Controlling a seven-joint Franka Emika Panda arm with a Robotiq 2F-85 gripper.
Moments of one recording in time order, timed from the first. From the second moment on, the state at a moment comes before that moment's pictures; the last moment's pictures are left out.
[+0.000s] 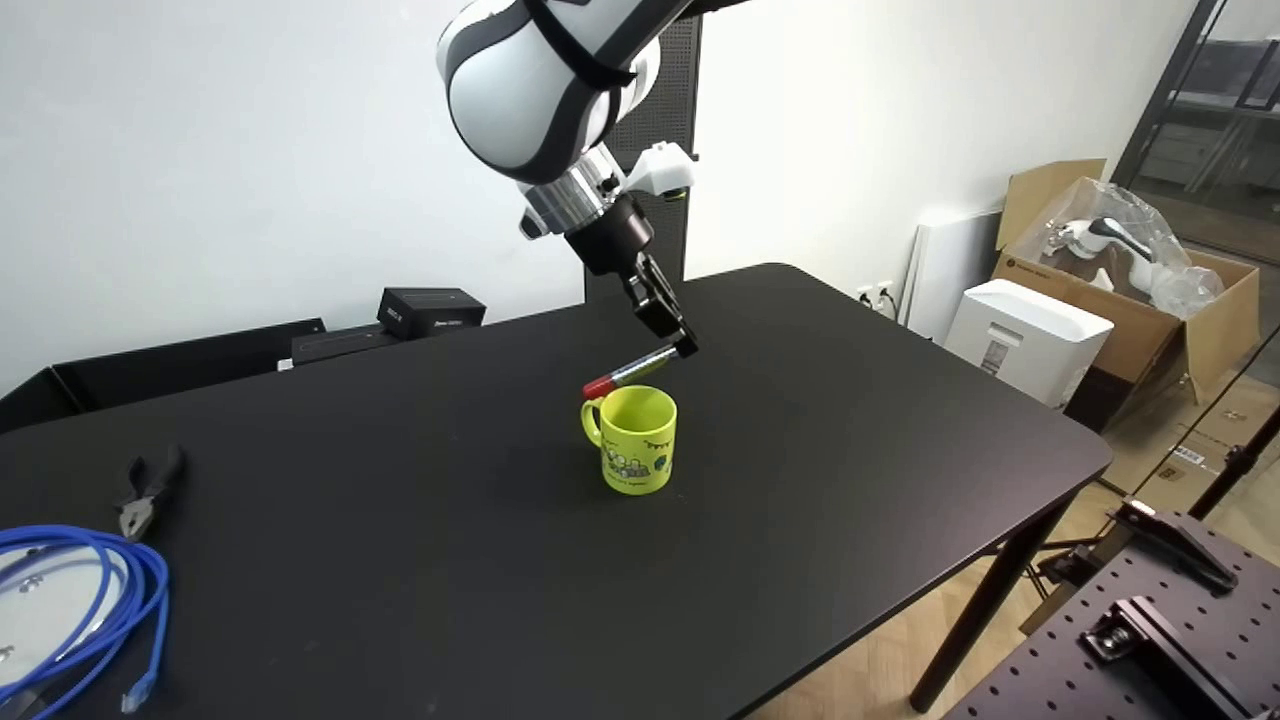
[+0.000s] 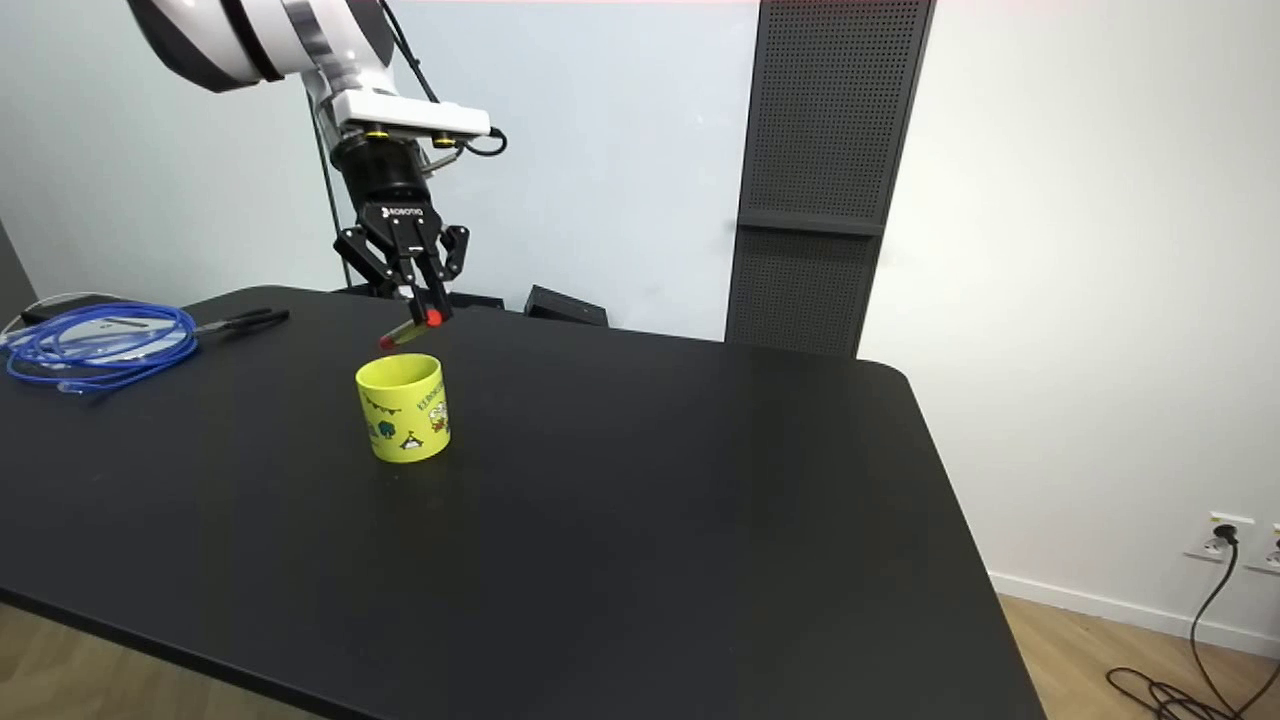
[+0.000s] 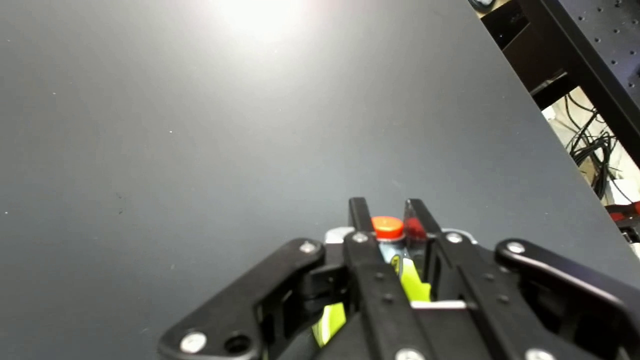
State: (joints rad) arm 0.18 0.51 0.16 -1.74 -0.40 1.71 -0.59
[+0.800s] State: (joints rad) arm 0.17 0.33 0.17 -1.91 -0.41 1.71 -0.56
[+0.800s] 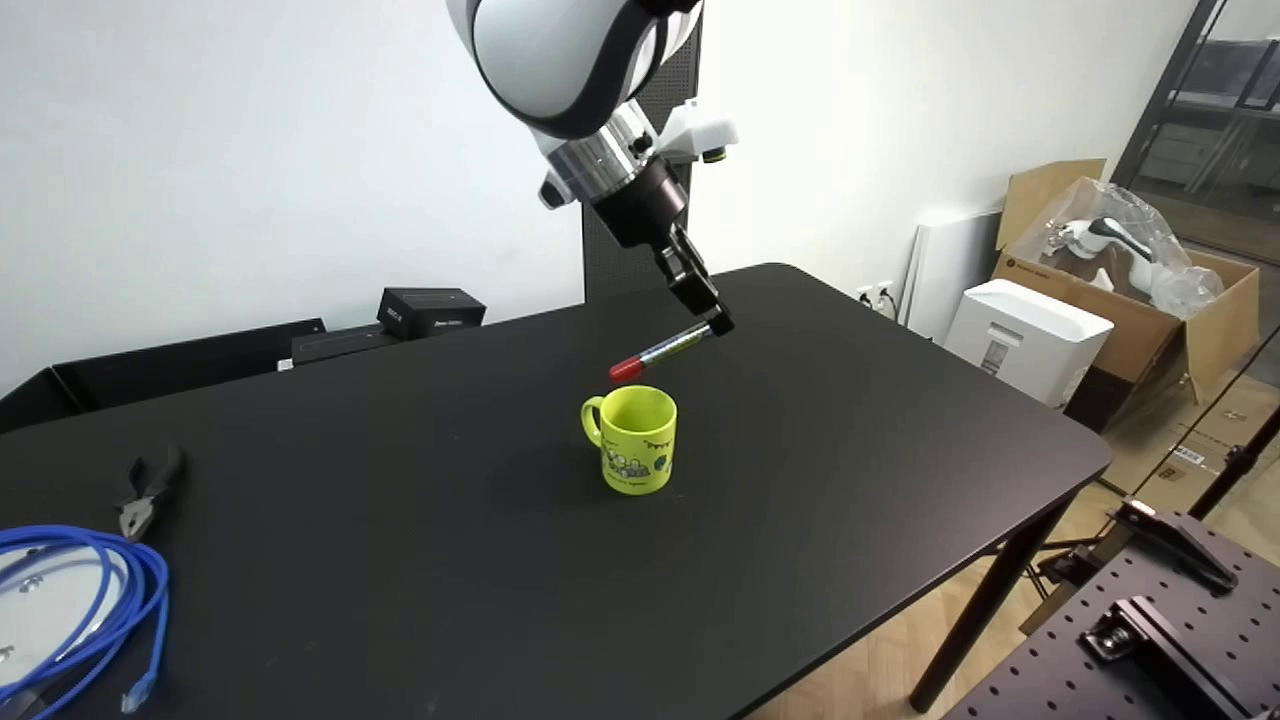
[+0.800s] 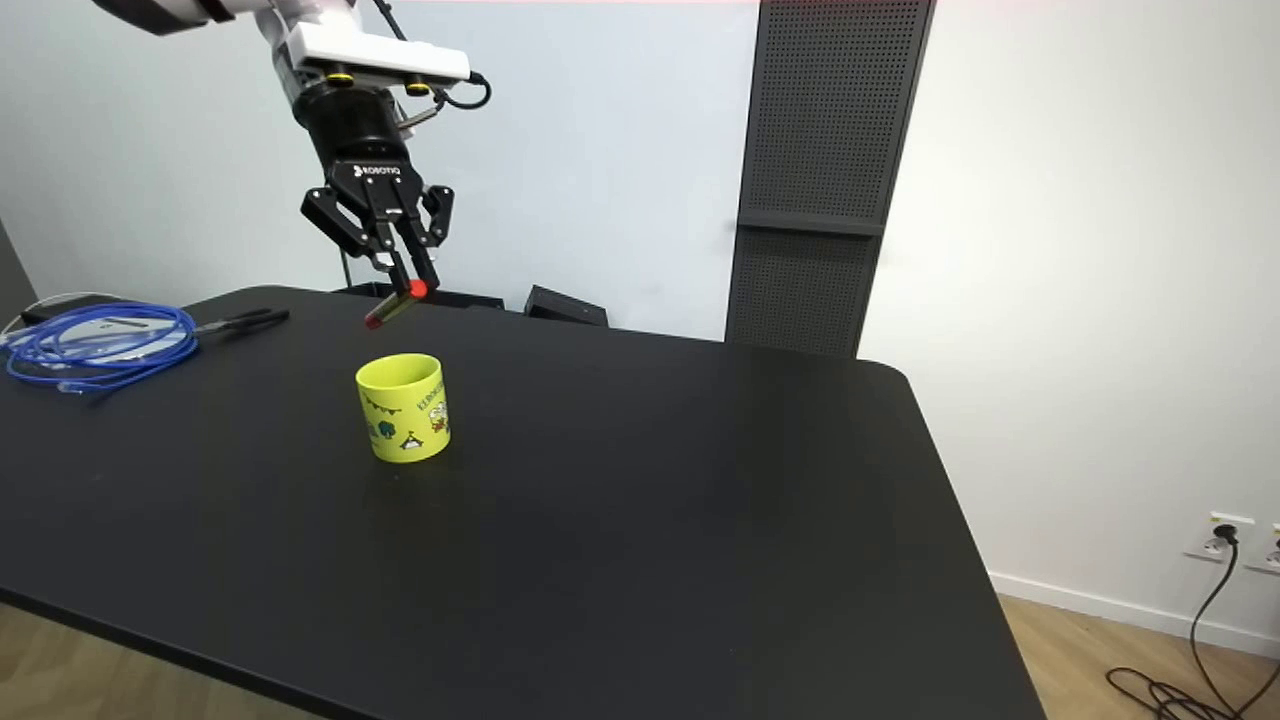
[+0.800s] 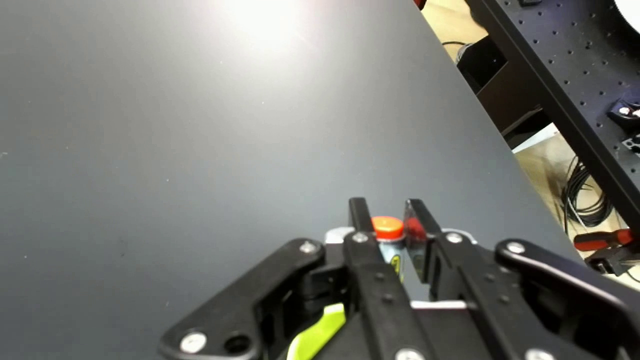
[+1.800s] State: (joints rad) arm 0.12 0.36 0.15 -1.98 -0.41 1.73 -0.55
